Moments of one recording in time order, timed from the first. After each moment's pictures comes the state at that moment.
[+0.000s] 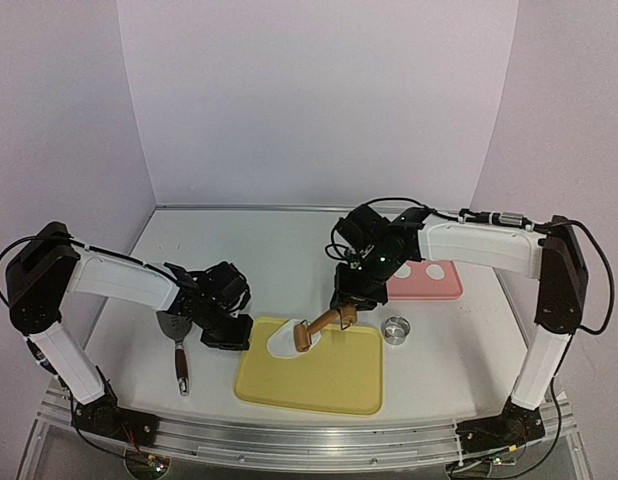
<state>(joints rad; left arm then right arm) -0.85 1.65 0.85 -0.38 0.13 -0.70 0.84 1.85 1.47 -0.82 0.03 0.84</state>
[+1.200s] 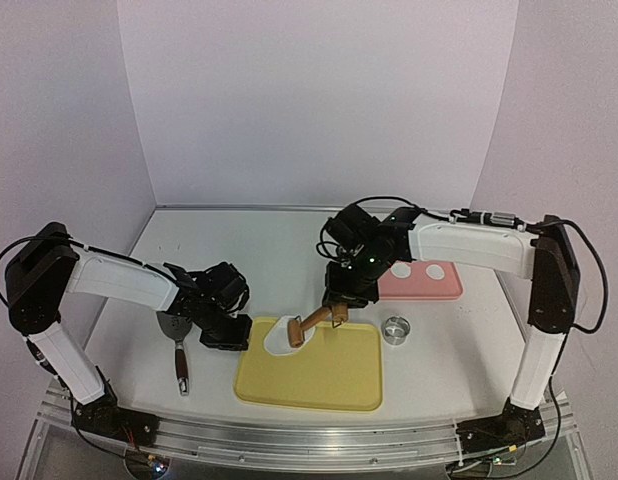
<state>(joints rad) -0.85 1.65 0.84 -0.38 0.12 -0.71 0.86 1.85 1.48 -0.82 0.09 0.86</state>
